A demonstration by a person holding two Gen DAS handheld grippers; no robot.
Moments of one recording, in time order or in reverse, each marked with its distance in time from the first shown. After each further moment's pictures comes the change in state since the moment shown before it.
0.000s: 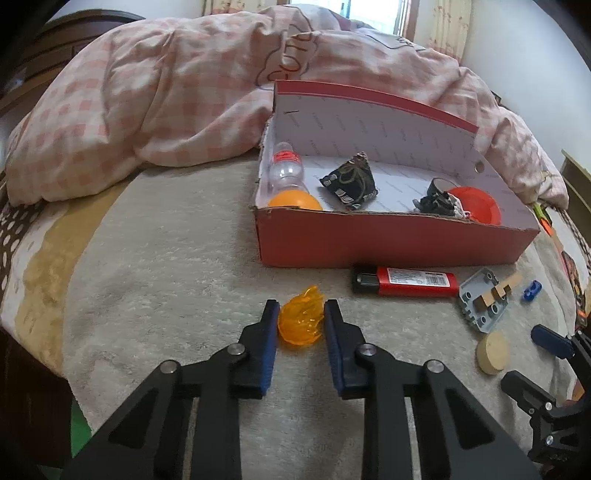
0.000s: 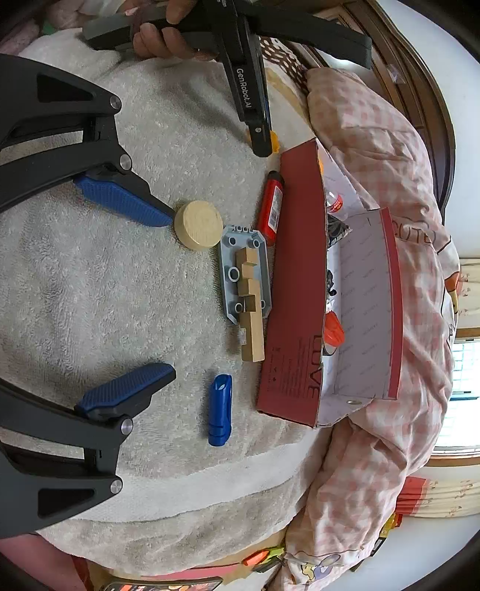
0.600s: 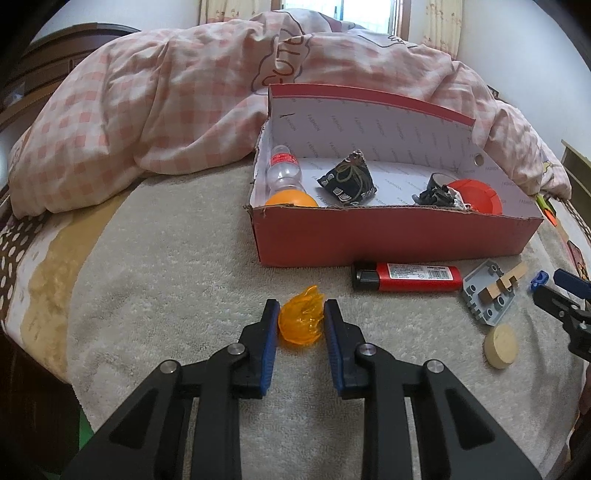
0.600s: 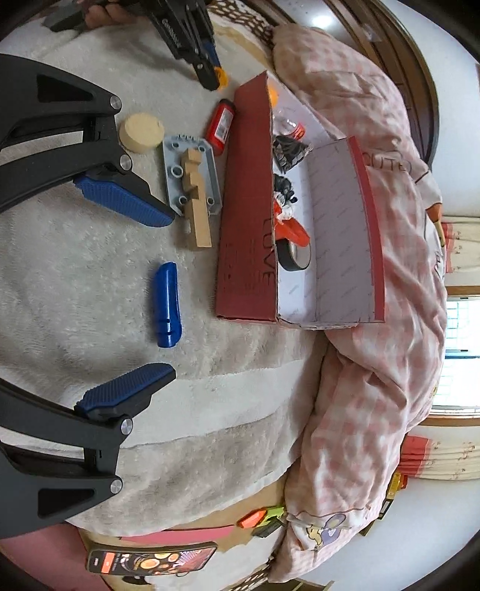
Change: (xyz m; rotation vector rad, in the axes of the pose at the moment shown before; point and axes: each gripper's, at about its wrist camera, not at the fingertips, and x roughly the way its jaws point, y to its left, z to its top) left arm 0.000 -0.007 -0.004 0.045 -0.024 0.035; right arm 0.010 -0.049 0.028 0.078 -0.027 -0.138
